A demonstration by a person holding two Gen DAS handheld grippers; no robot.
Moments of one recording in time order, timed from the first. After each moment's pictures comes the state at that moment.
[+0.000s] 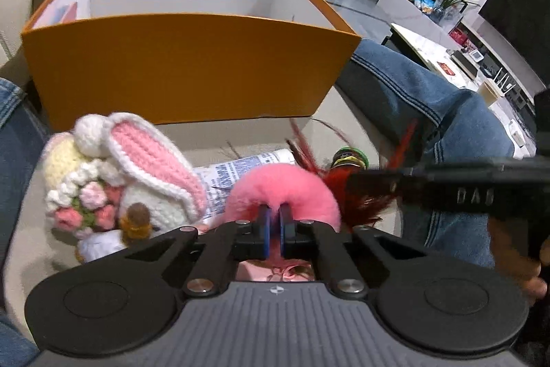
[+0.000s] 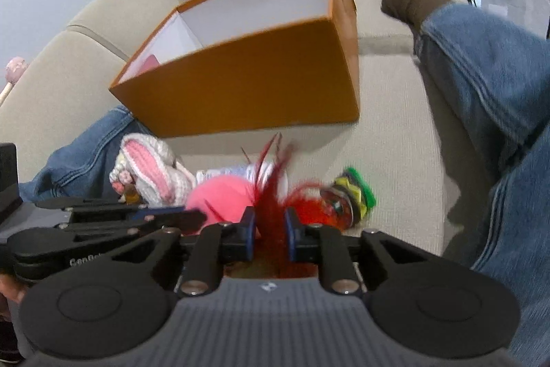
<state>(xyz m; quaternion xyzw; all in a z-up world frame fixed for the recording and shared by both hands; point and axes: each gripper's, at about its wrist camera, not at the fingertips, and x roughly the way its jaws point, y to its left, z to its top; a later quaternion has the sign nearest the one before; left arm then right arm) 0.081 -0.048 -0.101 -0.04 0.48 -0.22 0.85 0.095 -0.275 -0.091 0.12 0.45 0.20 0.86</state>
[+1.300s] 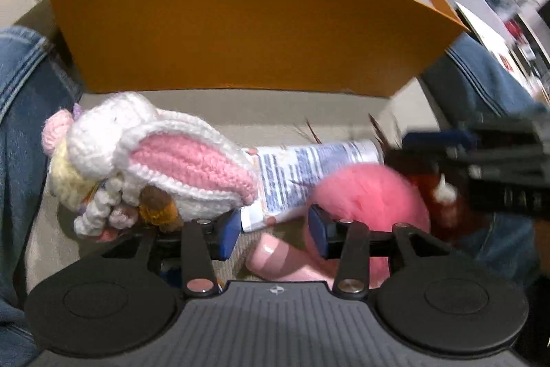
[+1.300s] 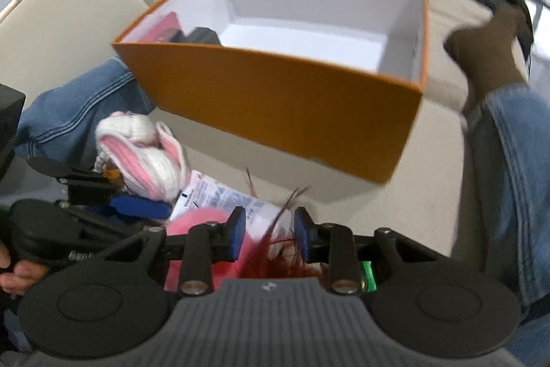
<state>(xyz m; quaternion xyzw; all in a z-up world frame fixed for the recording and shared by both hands) 0.126 -0.024 -0.128 -0.06 0.57 -0.15 0.80 0.157 -0.239 -0.102 0.00 0.50 0.27 0.82</state>
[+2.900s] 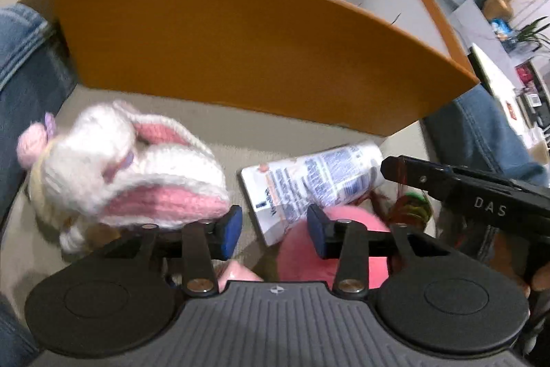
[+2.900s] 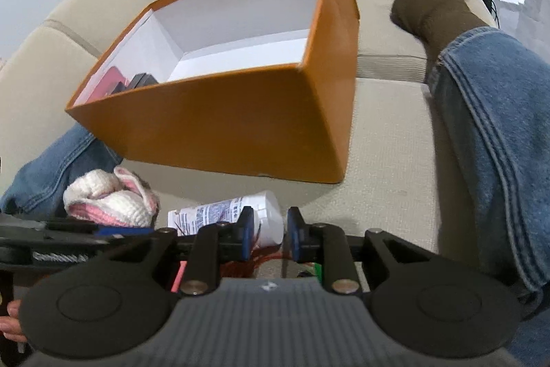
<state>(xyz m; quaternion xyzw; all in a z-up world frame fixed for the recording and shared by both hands) 0.142 -0.032 -0.124 -0.12 0.57 -0.11 0.80 0.163 -0.280 -0.120 0.09 0.48 0.22 0.84</state>
